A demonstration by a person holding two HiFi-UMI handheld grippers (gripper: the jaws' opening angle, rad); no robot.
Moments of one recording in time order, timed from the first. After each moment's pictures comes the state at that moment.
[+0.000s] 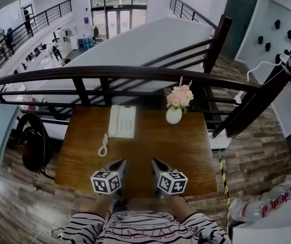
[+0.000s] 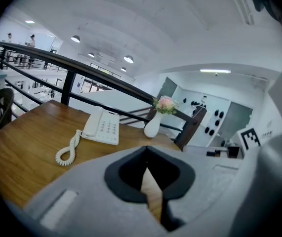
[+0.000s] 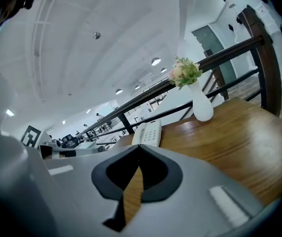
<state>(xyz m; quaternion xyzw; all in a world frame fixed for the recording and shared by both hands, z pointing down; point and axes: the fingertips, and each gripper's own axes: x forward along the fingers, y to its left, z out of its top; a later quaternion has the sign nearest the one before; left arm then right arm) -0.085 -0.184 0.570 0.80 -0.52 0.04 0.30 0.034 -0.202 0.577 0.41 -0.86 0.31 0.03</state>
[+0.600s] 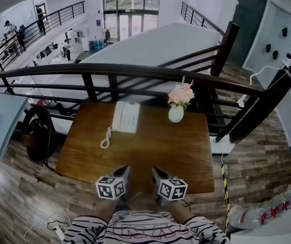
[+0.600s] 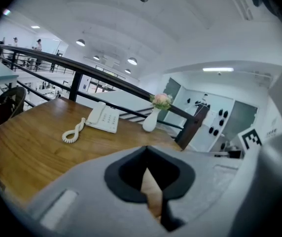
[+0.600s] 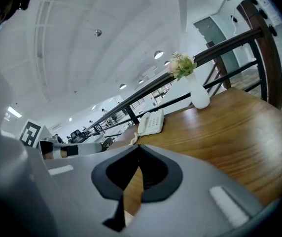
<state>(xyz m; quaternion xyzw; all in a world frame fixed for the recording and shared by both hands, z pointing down) -0.038 -0.102 0.579 0.78 -0.54 0.04 0.30 0.065 -0.117 0.598 0.37 -0.87 0.34 0.05</state>
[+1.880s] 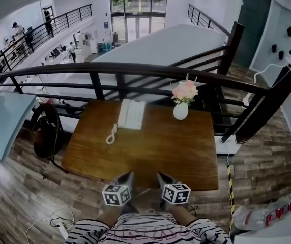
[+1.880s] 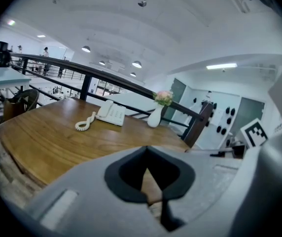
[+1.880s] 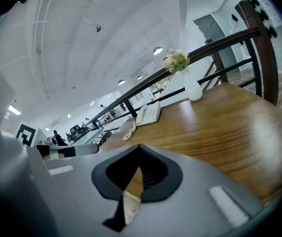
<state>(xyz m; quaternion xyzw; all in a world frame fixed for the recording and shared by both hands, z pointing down) -0.024 -0.039 0.607 0.76 -0.59 0.04 0.28 0.090 -0.063 0.627 0.37 -0.86 0.34 0.08</state>
